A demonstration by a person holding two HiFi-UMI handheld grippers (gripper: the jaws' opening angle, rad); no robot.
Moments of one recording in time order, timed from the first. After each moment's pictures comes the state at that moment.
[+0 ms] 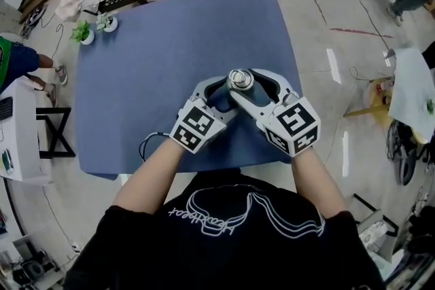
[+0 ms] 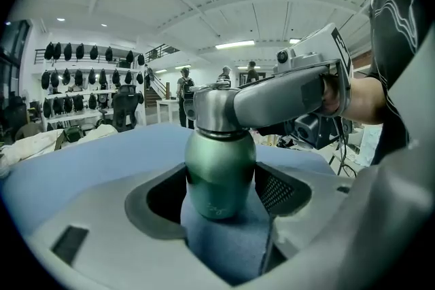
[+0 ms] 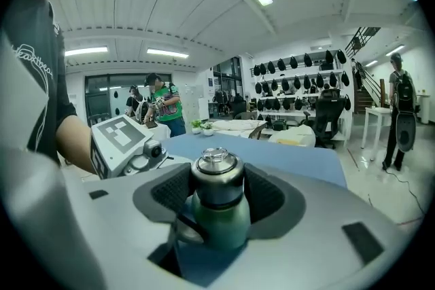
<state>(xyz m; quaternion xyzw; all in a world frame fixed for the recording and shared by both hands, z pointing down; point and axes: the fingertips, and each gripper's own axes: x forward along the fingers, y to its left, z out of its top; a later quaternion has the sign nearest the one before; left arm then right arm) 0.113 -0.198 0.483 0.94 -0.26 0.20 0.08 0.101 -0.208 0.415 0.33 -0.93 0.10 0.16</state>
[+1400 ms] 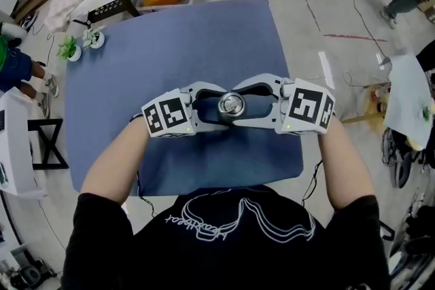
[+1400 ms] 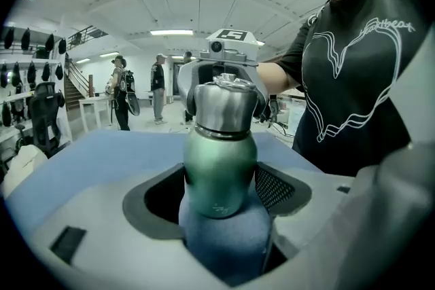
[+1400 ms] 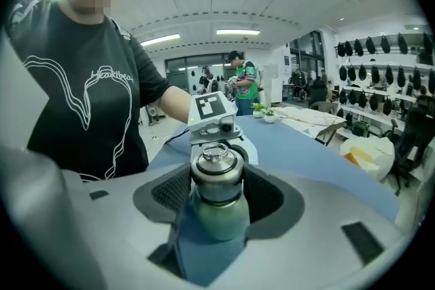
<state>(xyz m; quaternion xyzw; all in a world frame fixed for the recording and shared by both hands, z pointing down) 0.113 -0.199 0.487 0.97 0.05 0.24 0.02 0.094 -0.202 0.419 -0.02 -0.97 0.03 0.25</state>
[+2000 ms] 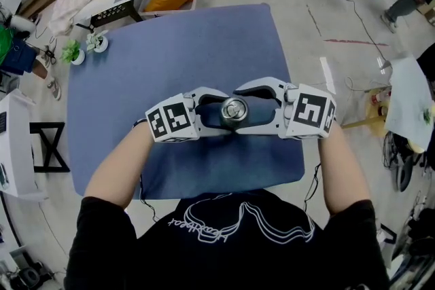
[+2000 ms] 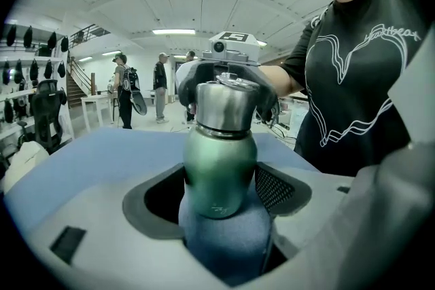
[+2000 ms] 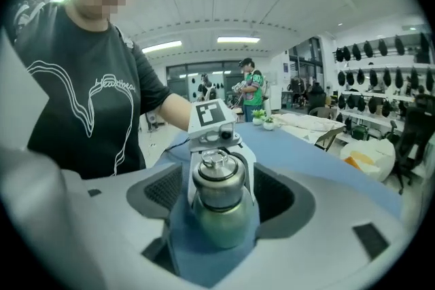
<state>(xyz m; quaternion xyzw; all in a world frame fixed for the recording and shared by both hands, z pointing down) 0.111 -0.198 0.487 0.97 0.04 0.24 0.03 0.093 -0.200 0.412 -0.02 -0.98 0.02 0.22</state>
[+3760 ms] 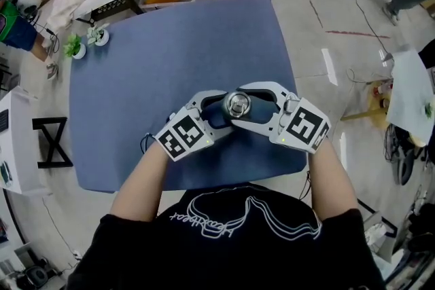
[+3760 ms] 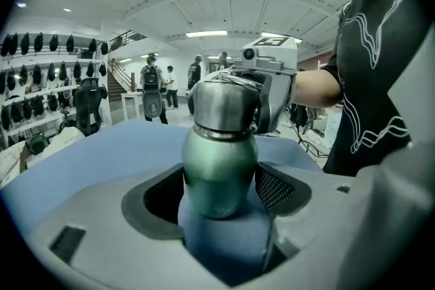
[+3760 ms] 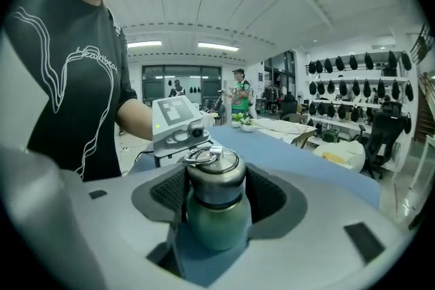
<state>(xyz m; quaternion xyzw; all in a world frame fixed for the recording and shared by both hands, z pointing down) 0.115 -0.193 0.490 0.96 -0.12 0.25 0.06 0.091 -0.198 0.423 0.11 -0.97 0.02 0.20</state>
